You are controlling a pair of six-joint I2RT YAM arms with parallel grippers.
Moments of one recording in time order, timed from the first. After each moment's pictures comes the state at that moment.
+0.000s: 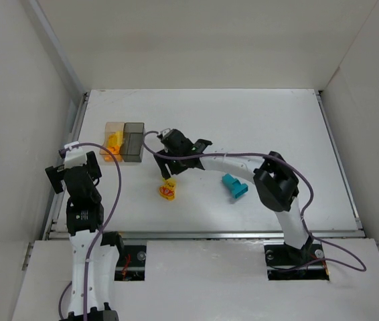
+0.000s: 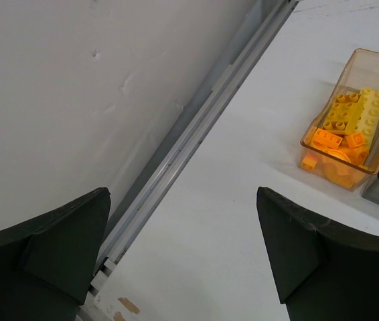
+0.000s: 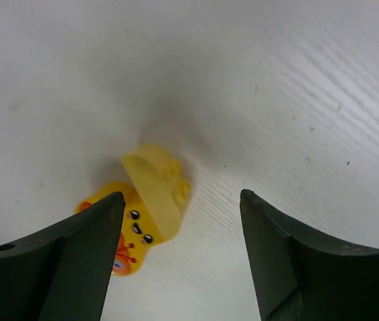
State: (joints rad) left arm 0.18 0.50 0.50 -0.22 -0.45 0.11; right arm 0.94 2.09 1.71 -0.48 0.05 0.35
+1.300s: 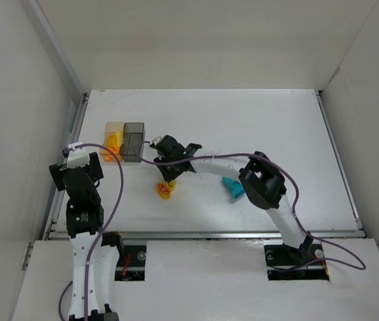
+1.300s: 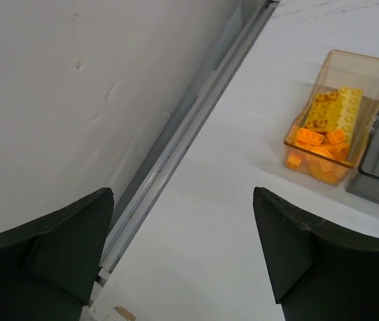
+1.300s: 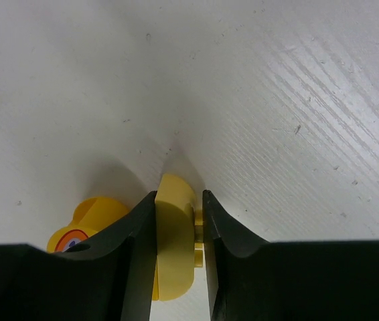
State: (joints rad) left arm 0.18 0.48 0.50 -0.22 -0.39 0.13; right arm 0.96 2.24 1.77 -0.50 0.00 0.23
